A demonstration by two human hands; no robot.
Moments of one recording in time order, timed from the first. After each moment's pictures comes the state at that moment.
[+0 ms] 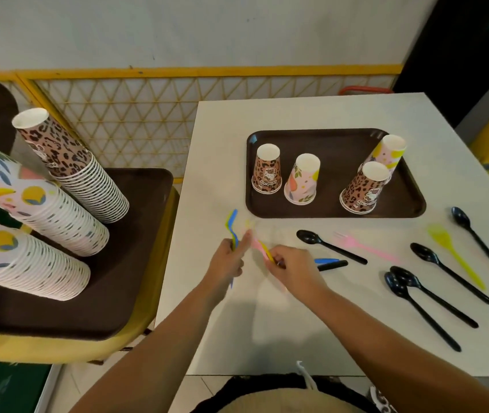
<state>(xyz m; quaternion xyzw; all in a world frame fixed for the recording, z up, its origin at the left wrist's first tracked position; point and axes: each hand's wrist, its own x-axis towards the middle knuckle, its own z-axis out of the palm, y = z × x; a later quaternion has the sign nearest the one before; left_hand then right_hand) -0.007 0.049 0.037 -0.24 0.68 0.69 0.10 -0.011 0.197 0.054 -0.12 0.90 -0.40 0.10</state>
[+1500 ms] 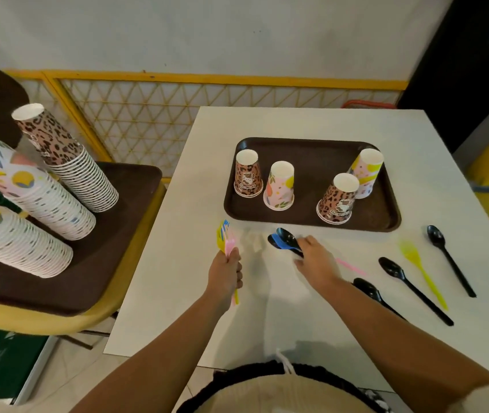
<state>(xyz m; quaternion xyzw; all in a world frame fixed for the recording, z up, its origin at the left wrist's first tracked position) 0.005 0.137 0.035 -0.36 0.62 0.70 0.03 -0.065 0.308 0.023 -0.14 0.97 -0.16 0.14</state>
